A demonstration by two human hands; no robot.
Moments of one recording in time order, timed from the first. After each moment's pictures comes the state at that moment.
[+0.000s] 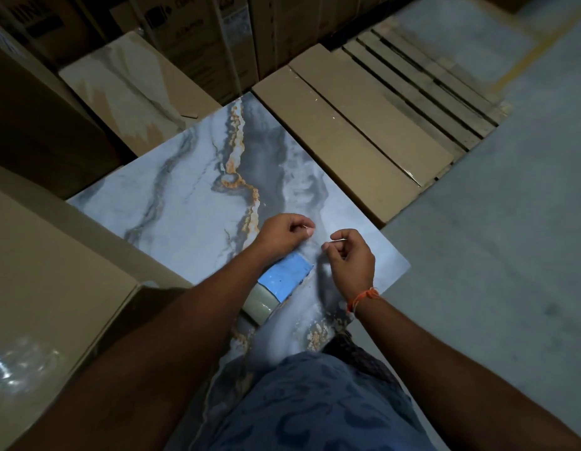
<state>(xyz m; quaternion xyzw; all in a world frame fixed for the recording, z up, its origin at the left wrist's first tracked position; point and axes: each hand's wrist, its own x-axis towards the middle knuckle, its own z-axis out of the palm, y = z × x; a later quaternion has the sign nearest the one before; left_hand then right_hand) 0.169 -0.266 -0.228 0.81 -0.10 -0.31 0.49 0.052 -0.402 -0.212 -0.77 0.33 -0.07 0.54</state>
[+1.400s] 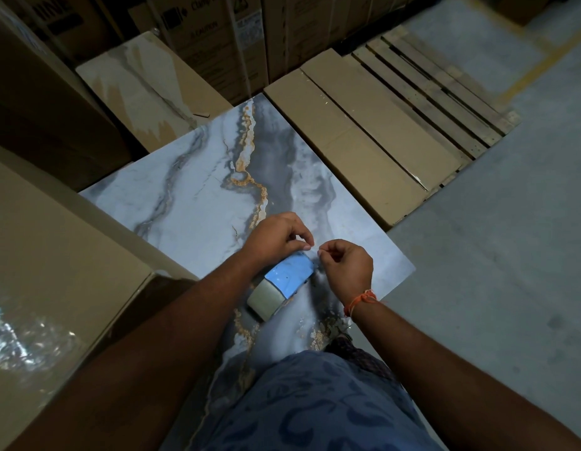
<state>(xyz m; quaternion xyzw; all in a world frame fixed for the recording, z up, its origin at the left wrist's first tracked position) 0.164 -0.234 -0.196 0.86 -0.31 -0.21 0.33 0.053 -0.382 -0.192 -0.82 0.32 0.00 0.48</state>
